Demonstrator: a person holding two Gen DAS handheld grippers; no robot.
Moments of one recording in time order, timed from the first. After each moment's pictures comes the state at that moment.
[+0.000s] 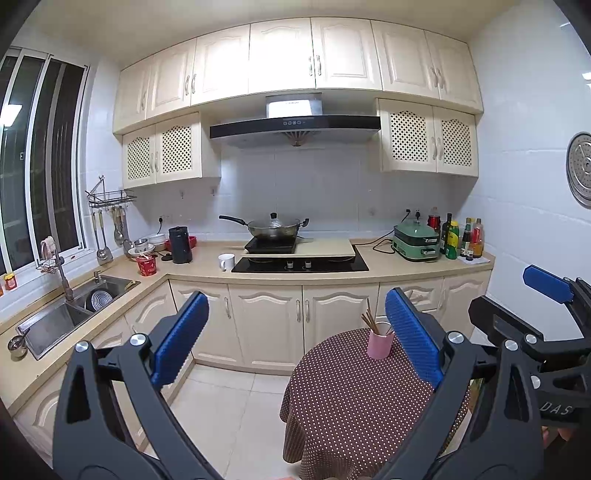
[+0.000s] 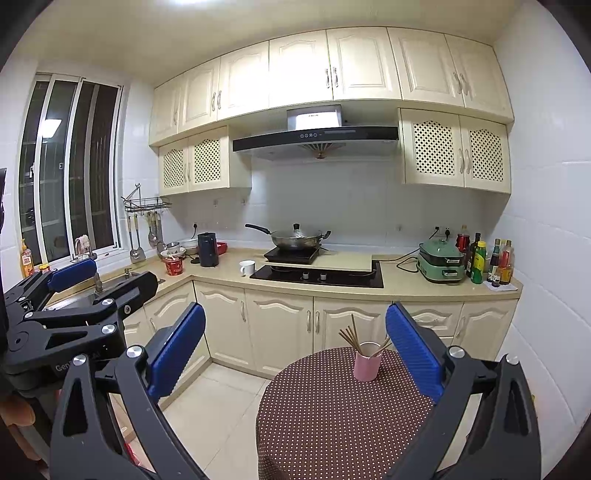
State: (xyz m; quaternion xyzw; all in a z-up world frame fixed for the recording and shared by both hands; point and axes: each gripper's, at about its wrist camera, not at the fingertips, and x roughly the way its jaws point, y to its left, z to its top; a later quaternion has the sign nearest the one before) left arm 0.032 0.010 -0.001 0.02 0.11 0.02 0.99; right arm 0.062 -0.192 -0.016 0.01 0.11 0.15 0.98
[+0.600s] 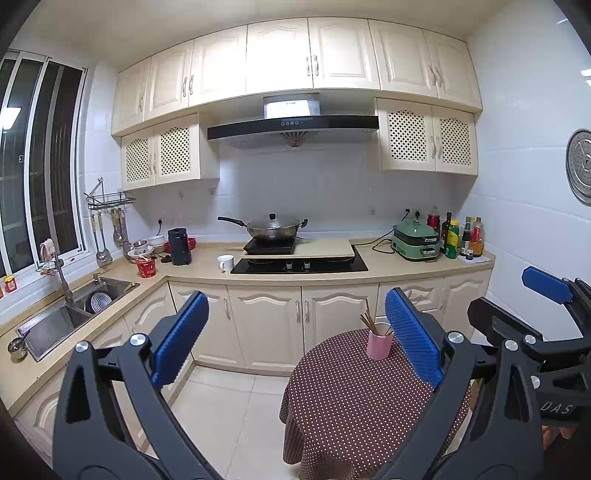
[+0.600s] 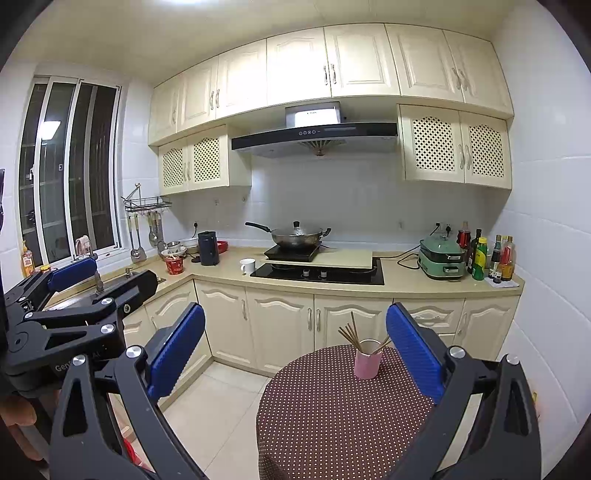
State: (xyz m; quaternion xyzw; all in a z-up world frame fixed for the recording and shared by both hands) left arm 0.036 0.004 -0.004 0.03 0.11 0.02 0.99; right arm 0.066 -0.196 -0.019 0.01 0.11 0.15 0.98
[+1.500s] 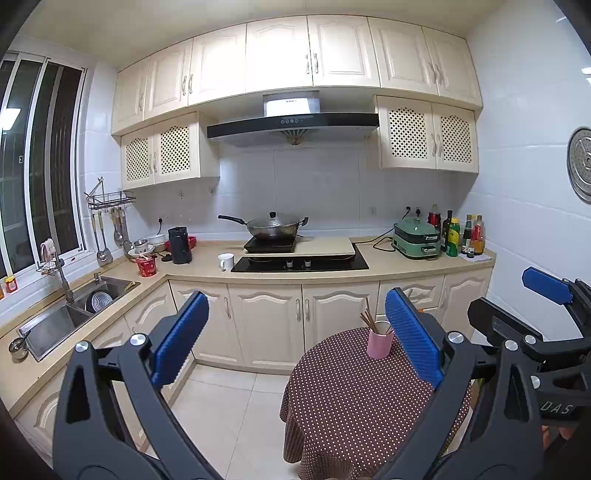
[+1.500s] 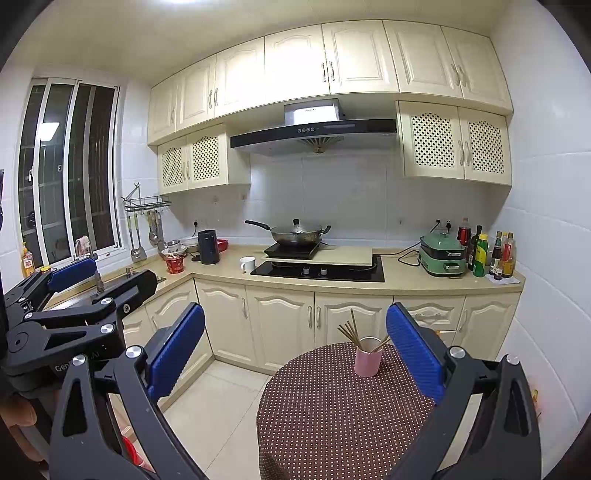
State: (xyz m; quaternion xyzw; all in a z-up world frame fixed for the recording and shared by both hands) left arm 0.039 0.003 -0.006 0.03 0.11 0.02 0.99; right arm 0.066 -0.196 -0.016 0.02 0.12 0.15 0.98
